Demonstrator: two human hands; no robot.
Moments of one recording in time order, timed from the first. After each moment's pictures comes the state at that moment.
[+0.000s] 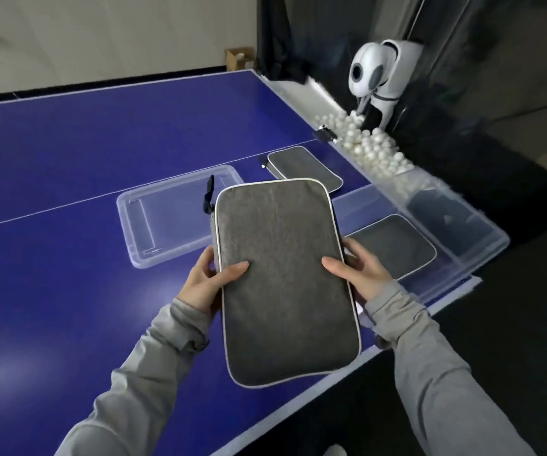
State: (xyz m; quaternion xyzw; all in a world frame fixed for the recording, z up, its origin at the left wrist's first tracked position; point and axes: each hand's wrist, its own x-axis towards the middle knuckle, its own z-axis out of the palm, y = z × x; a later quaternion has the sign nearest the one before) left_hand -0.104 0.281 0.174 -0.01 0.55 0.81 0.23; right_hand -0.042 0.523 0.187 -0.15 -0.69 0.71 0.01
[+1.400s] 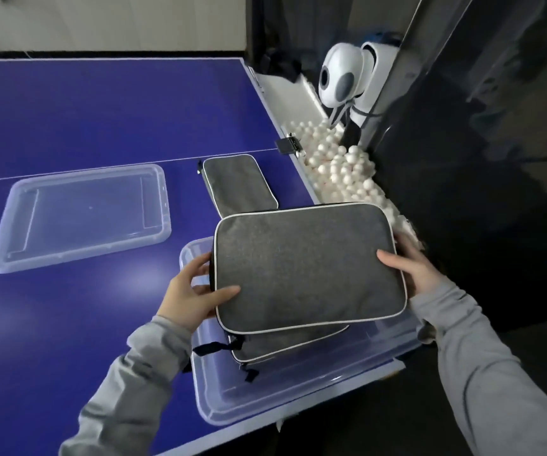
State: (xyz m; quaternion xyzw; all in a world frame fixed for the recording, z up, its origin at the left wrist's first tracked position) left_hand -0.136 0.584 0.159 -0.12 0.66 0.73 0.14; right_hand -0.137 0.919 0.187 -0.16 -0.64 0.74 -0.07
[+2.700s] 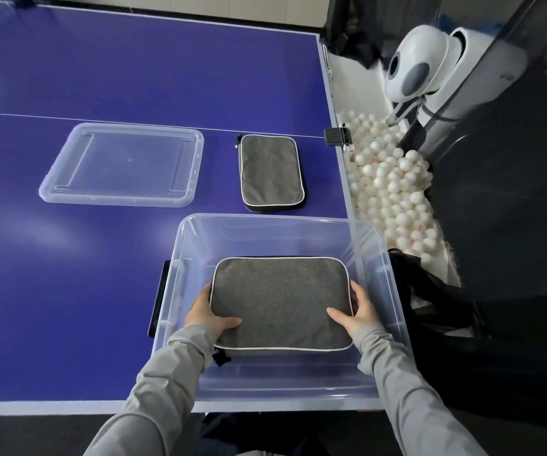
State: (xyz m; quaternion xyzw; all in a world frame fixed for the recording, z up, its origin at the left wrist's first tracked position) left_hand -0.112 0.641 0.038 -0.32 0.78 0.51 0.17; right_hand -0.155 0.927 0.041 -0.16 -0.81 0.53 -0.18
